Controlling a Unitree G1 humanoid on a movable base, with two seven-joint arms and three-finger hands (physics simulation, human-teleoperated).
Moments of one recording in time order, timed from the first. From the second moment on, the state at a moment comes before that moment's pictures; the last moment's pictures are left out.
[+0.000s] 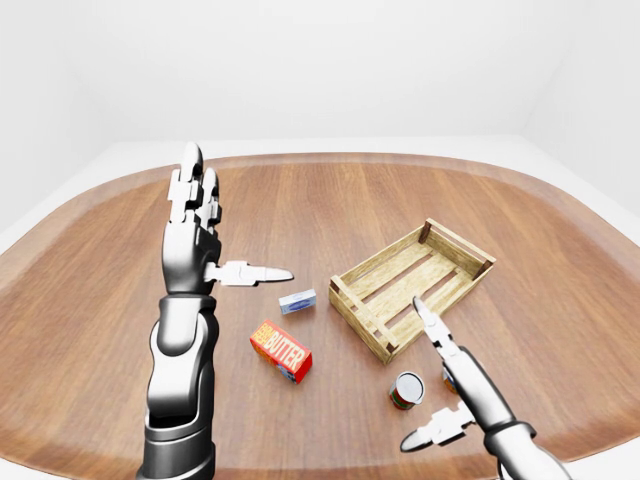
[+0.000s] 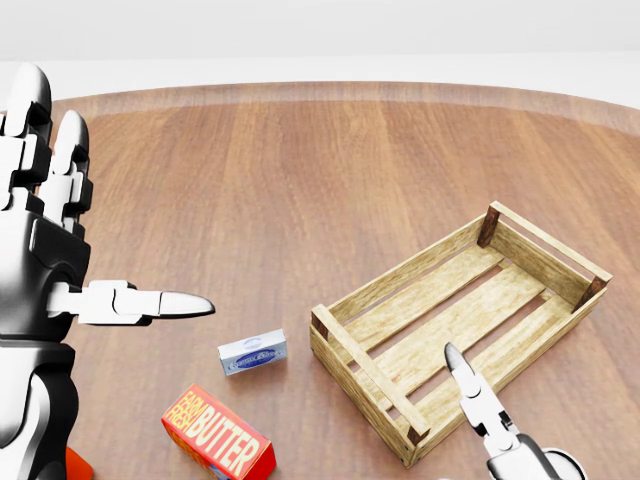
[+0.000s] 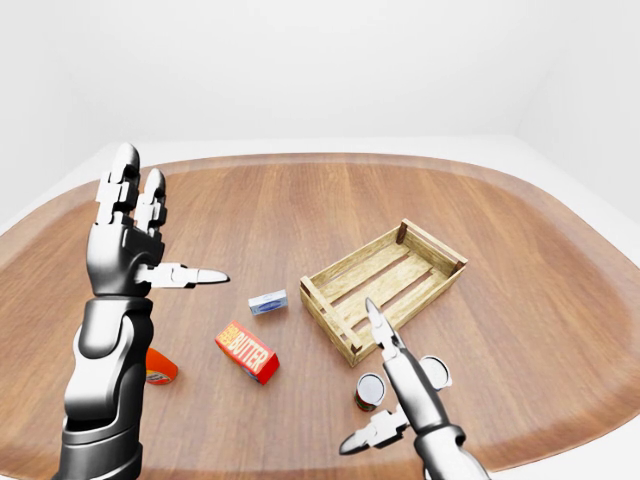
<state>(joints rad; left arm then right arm) -0.22 0.09 0.11 -0.38 -0.05 0.09 -0.05 0.55 0.00 -0.04 -0.65 -0.47 0.08 0.47</state>
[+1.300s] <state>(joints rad) -0.21 0.08 0.10 -0.38 -0.04 0.09 -0.05 0.49 -0.04 -0.01 -0.32 -0.57 -0.07 0.30</state>
